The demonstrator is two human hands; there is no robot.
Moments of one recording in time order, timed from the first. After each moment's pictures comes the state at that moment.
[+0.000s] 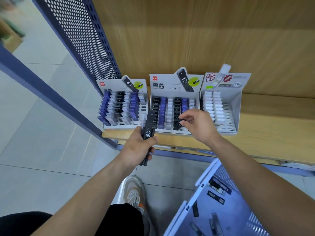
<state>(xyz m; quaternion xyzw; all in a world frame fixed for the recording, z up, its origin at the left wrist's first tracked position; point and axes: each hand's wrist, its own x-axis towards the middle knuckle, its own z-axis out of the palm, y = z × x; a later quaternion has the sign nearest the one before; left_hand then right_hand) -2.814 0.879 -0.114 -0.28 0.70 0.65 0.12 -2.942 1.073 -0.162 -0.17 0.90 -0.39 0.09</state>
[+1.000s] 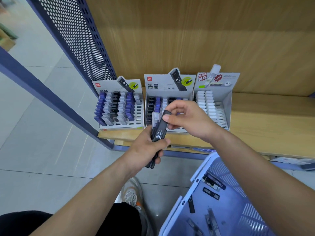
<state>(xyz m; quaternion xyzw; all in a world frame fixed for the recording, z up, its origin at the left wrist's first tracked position) -2.805 0.910 -0.091 -0.19 0.66 0.71 0.15 -2.907 1.059 -0.073 -0.17 0.72 -0.62 0.27</state>
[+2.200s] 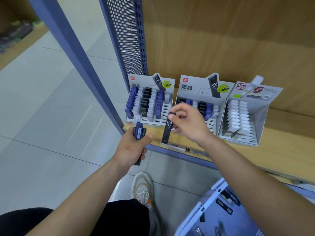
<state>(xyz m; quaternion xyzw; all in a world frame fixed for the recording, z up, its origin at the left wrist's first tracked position) -2.768 0.815 -0.111 -0.33 0.67 0.67 0.02 -2.899 0.969 -0.107 -0.15 0.78 -0.56 0.22</state>
